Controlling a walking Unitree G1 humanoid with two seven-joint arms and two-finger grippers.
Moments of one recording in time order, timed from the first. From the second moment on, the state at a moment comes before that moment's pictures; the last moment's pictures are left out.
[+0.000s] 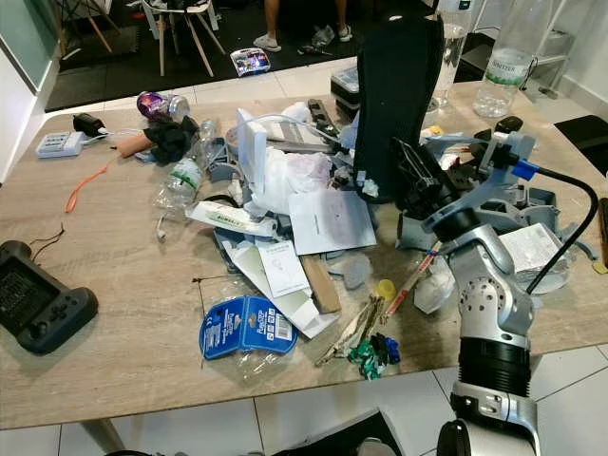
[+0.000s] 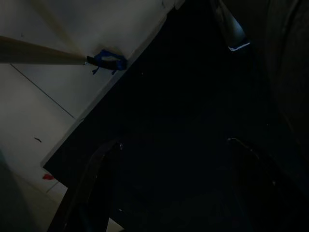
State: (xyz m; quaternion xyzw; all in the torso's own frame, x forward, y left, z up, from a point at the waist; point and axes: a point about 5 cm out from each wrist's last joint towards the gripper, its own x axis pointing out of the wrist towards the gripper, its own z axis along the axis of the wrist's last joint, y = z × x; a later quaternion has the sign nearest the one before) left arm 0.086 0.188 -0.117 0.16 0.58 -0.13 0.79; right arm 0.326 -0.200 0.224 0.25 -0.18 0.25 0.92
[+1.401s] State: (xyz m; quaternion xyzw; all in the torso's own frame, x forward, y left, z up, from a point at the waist) left arm 0.087 0.185 -0.117 0.16 0.57 -0.13 0.79; right arm 0.348 -0.250 0.207 0.09 -0.01 0.04 1.00
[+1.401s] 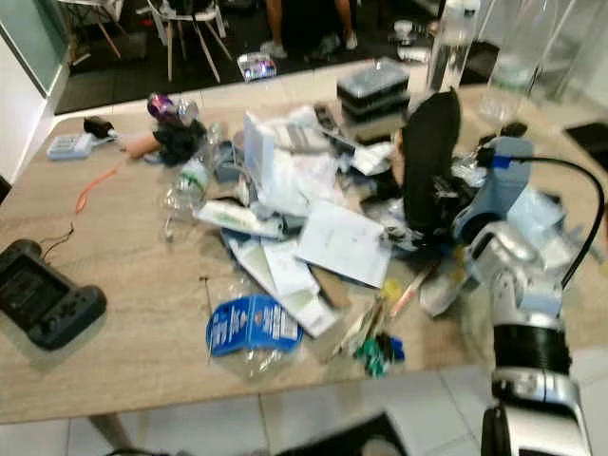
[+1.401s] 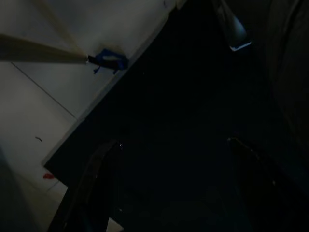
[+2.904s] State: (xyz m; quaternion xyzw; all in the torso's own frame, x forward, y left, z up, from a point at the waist) left arm 0.088 0.185 -0.117 0.16 0.57 -0.14 0.79; right arm 0.339 -0.278 0.272 0.05 -0.16 -0.04 0.98
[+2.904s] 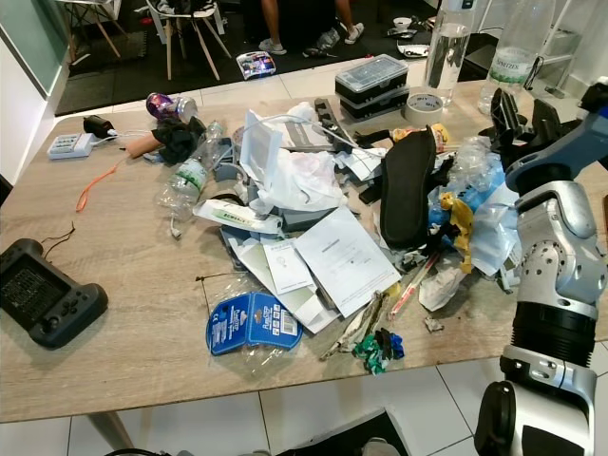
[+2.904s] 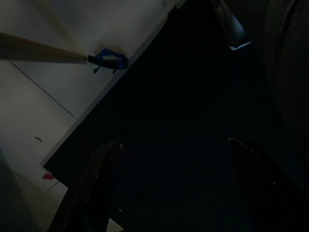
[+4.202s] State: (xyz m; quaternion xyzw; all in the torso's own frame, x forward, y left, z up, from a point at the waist) left arm 0.088 0.184 -0.117 0.16 0.57 -0.14 0.79; right arm 0.353 -0.259 0.209 0.03 0.01 -0.02 1.00
